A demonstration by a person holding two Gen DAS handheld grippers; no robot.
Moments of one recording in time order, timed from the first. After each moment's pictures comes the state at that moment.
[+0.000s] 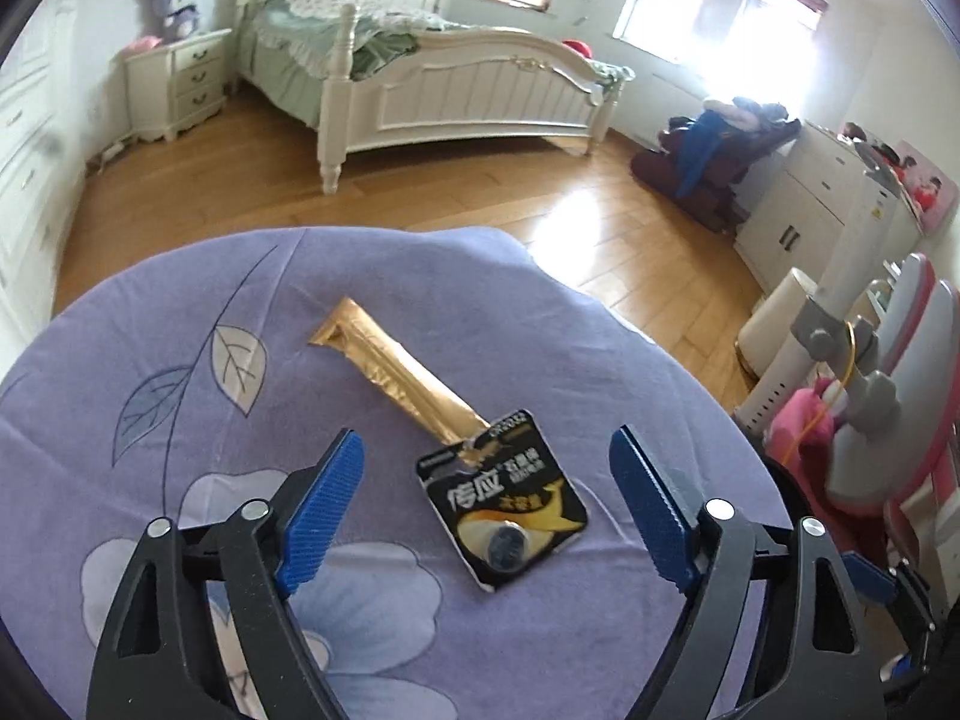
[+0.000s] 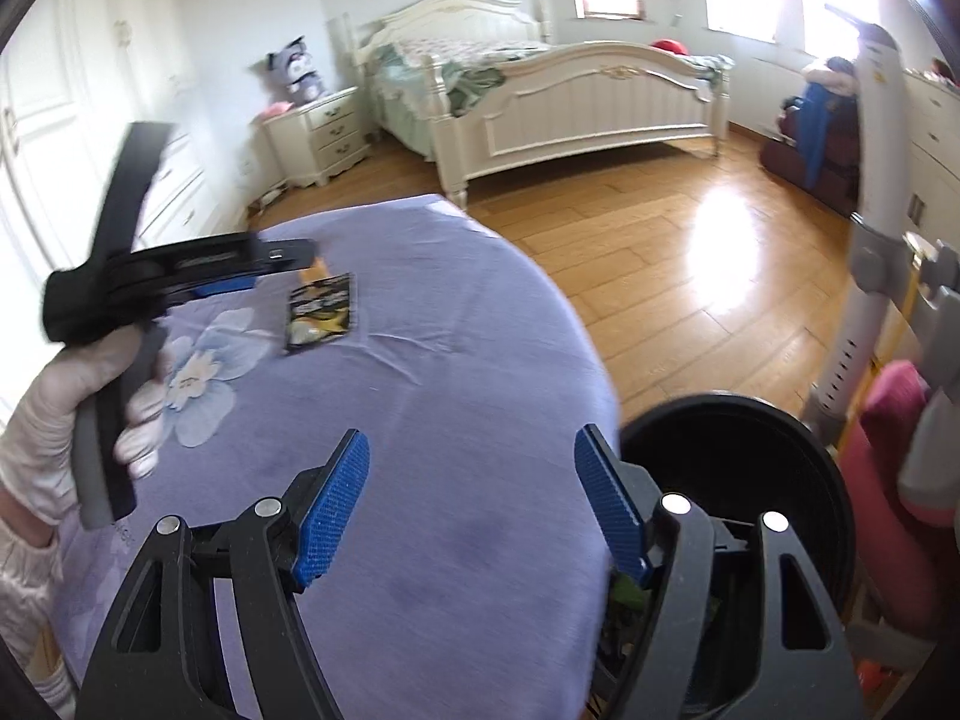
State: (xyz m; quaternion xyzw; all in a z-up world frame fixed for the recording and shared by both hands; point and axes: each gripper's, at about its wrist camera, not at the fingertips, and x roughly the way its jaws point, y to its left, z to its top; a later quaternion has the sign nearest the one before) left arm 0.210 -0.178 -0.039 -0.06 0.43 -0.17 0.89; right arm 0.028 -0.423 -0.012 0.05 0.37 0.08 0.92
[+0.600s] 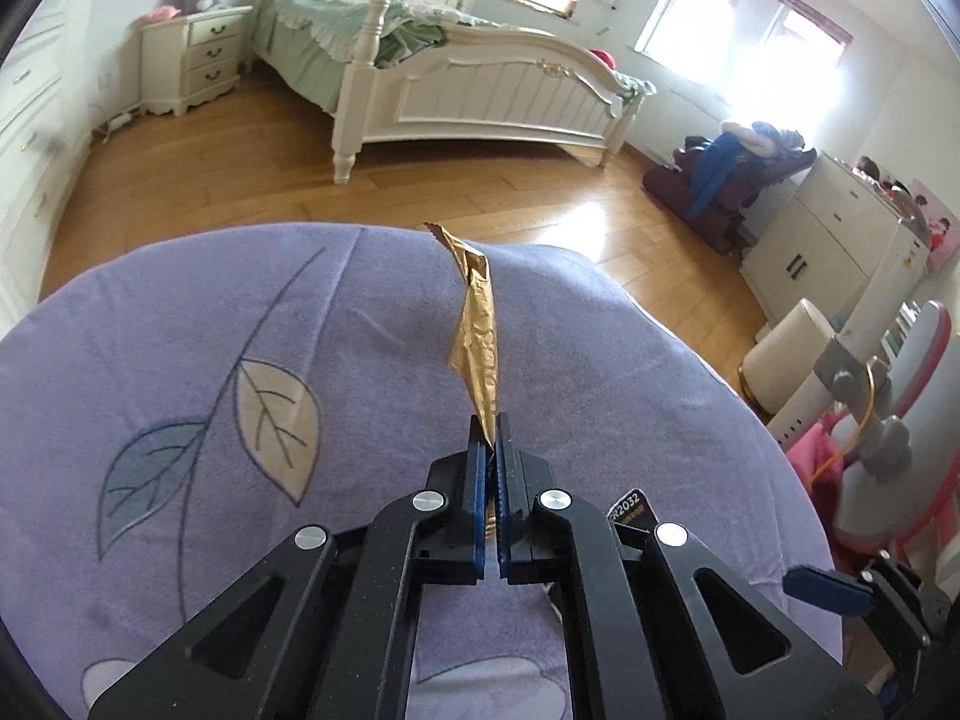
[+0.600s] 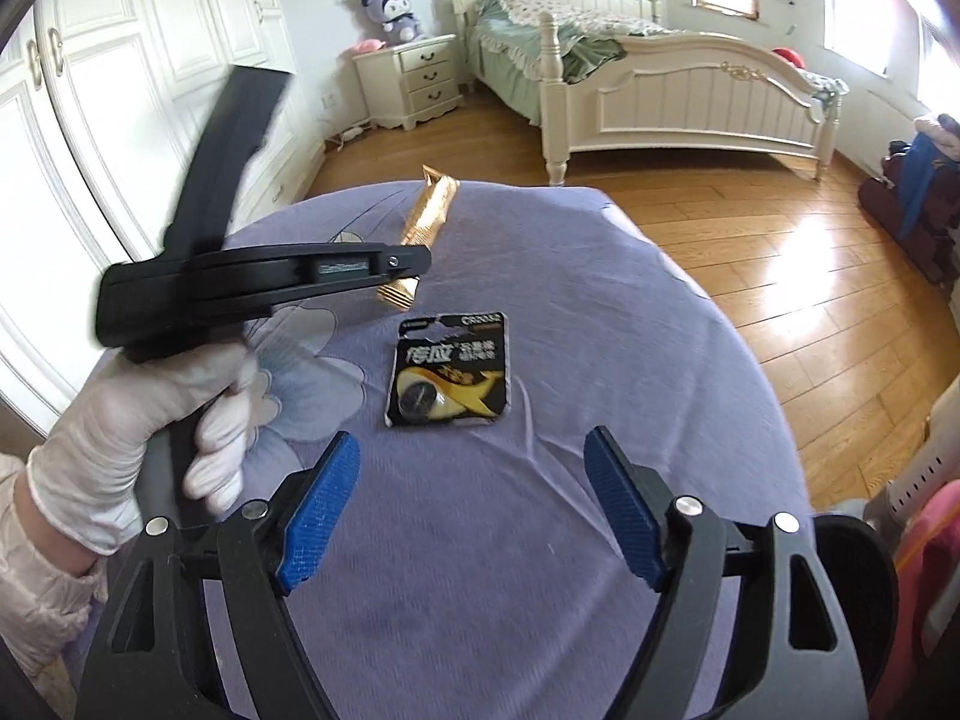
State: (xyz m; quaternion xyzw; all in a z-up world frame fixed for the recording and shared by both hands) left arm 0.261 -0.132 -0.065 -0.09 0.42 -0.17 0.89; right arm 0.118 -0.337 -0.017 0.00 0.42 0.18 0.89
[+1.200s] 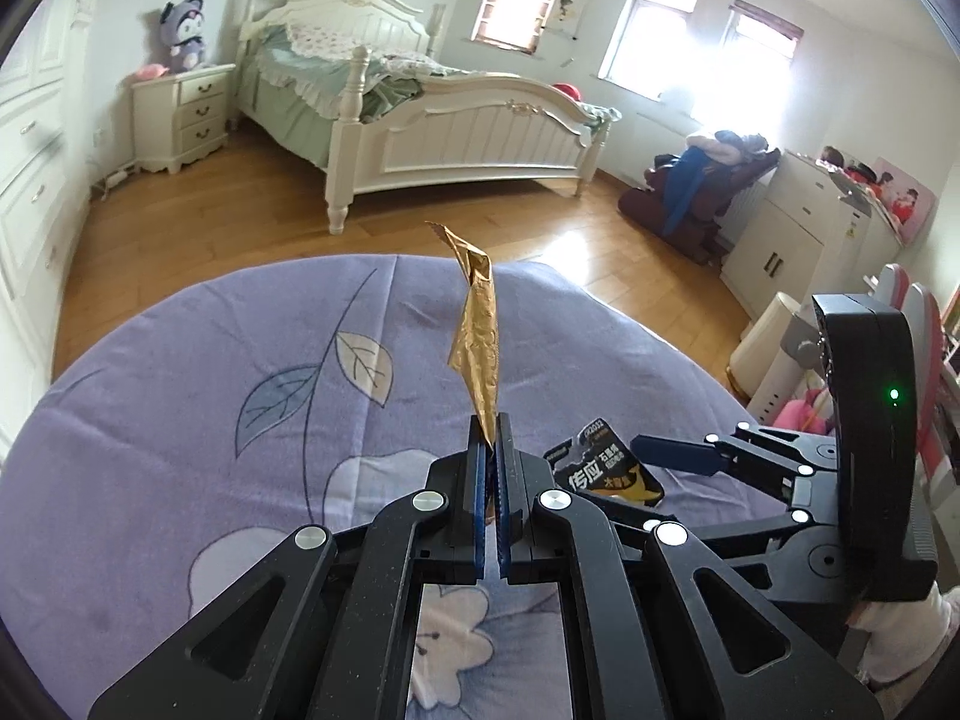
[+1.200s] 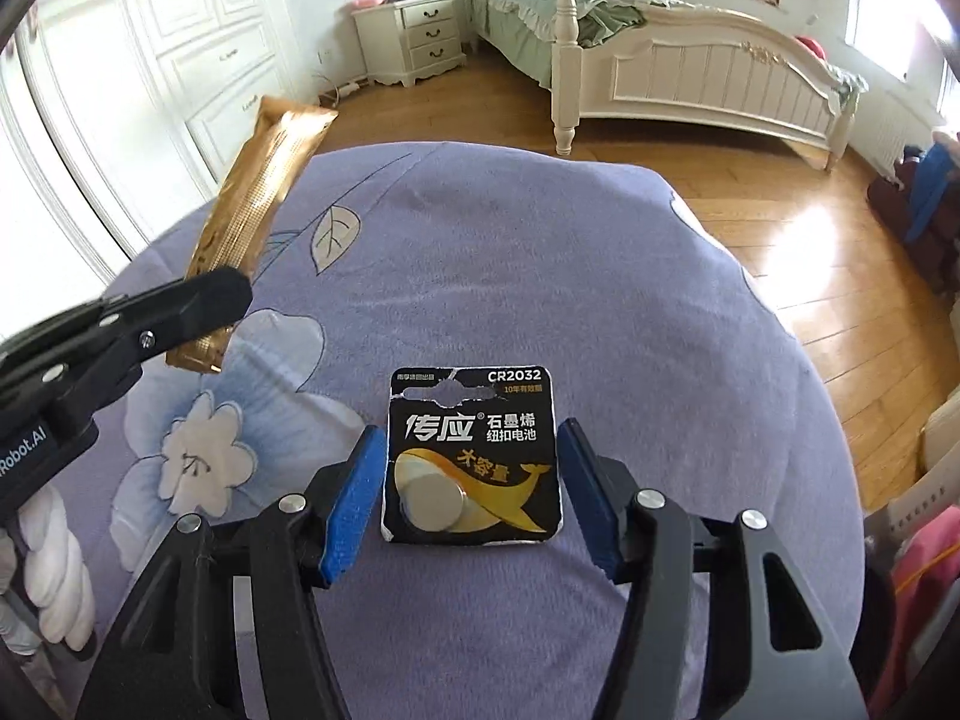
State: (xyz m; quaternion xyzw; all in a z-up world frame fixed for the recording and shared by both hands) left arm 0.168 -0.098 -0.031 -0.06 0.36 -0.19 0.91; right arm 0.148 -0.298 -0.031 -0.02 0.46 0.17 0.87
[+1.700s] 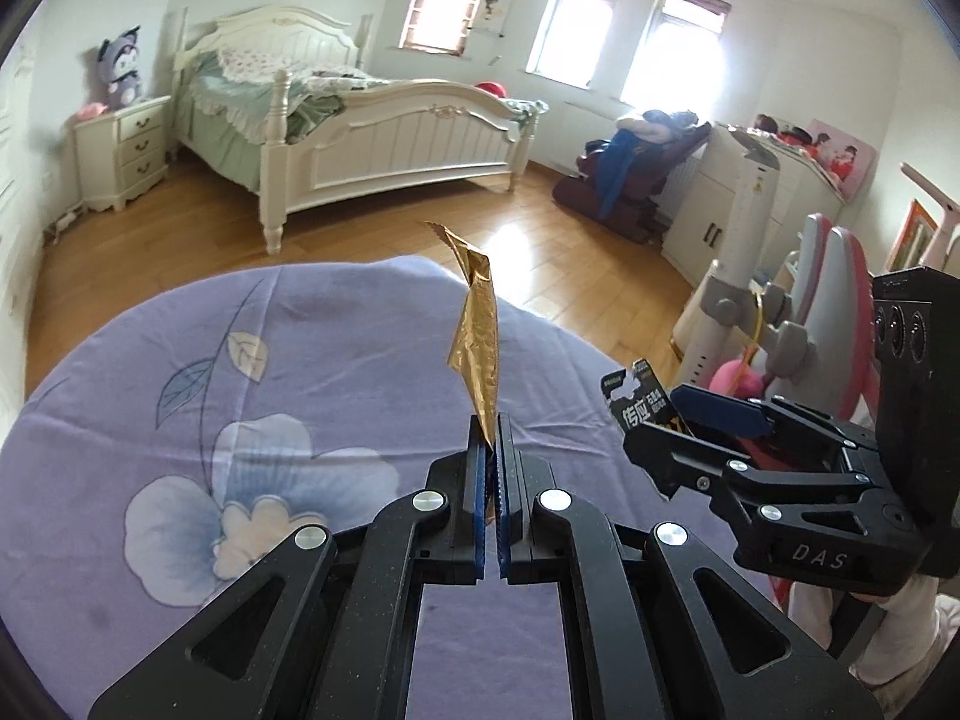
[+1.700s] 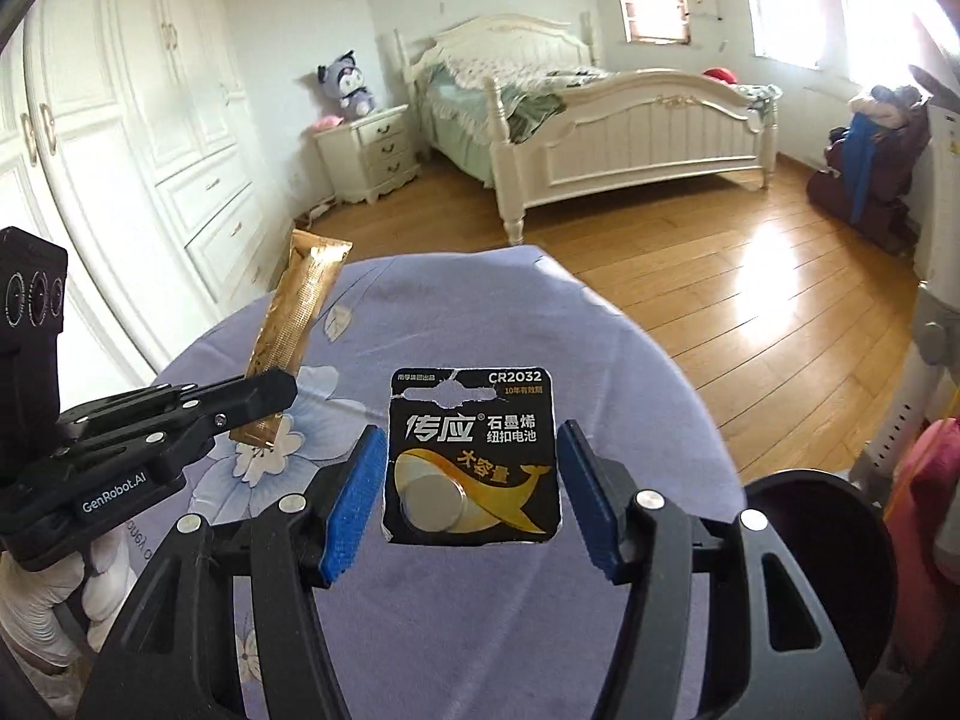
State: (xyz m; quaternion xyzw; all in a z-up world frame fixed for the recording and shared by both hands) left arm 0.090 -0.155 -0.003 -0.03 0.34 -0.27 0.90; right arm 0.041 -0.372 0.025 0.06 0.33 0.12 0.93
